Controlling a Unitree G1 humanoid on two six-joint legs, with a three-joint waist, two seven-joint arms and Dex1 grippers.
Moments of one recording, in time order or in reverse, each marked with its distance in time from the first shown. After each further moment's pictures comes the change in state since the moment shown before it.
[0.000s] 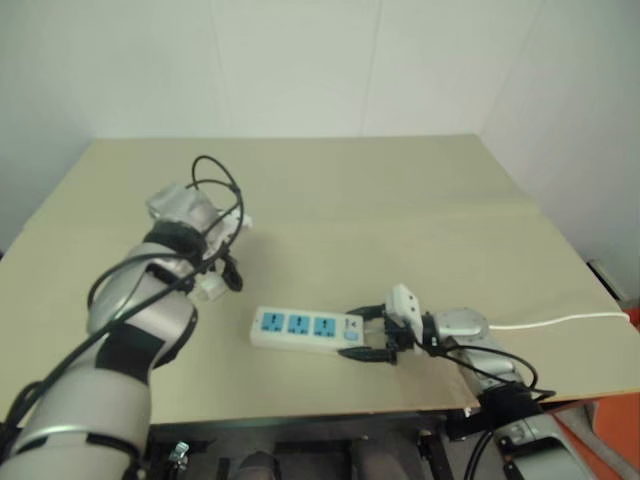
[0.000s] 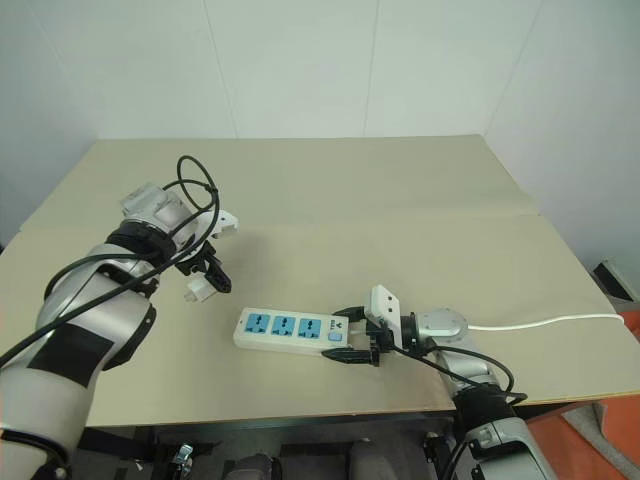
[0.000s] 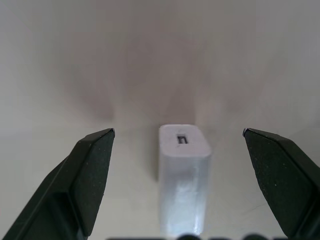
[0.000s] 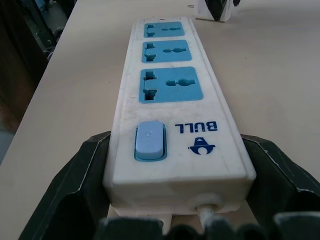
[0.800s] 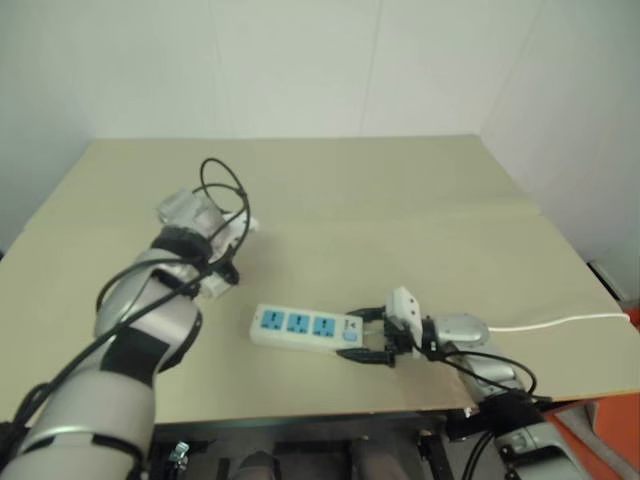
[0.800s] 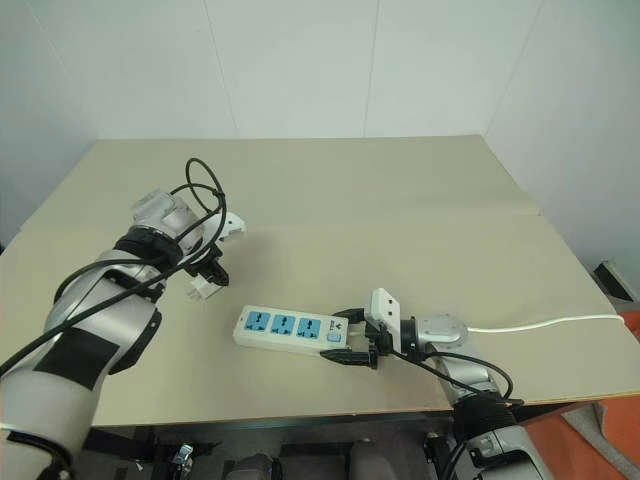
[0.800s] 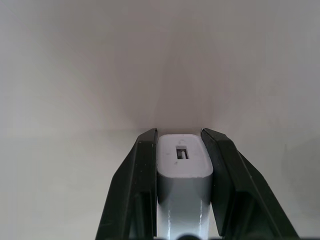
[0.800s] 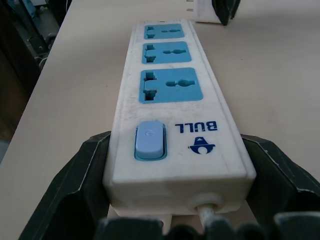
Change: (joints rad) left arm 0.086 0.018 0.095 -0.166 -0.022 -0.099 0.068; right arm 0.055 0.008 -0.004 -0.054 0.016 0.006 -0.063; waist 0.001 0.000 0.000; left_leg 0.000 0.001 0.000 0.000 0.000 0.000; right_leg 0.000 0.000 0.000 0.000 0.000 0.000
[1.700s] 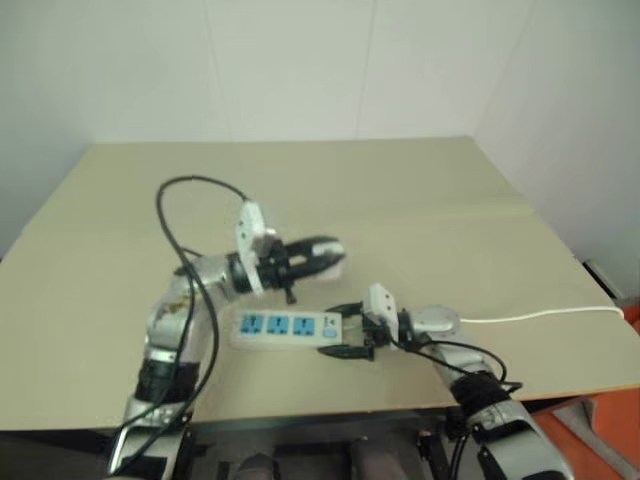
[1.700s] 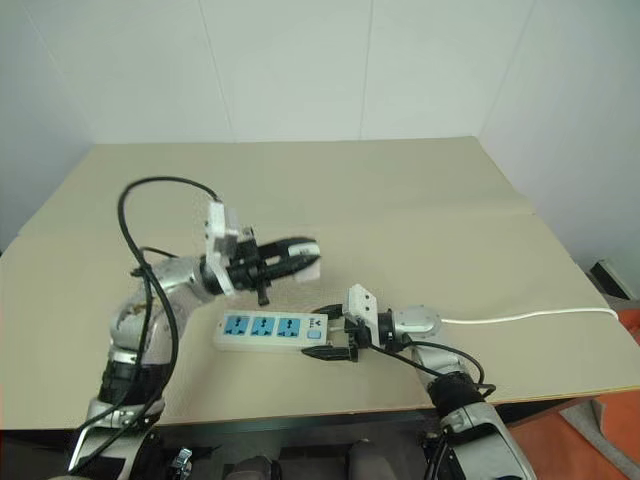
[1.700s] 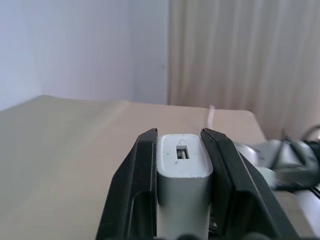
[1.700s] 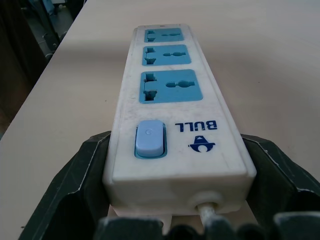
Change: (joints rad) left arm 0.771 -0.237 0.535 -1.070 -0.739 -0.541 0.145; right arm -0.158 0.105 0.057 0.237 -0.077 -0.135 0.069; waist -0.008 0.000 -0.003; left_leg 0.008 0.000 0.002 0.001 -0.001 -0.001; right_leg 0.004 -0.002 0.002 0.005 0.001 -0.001
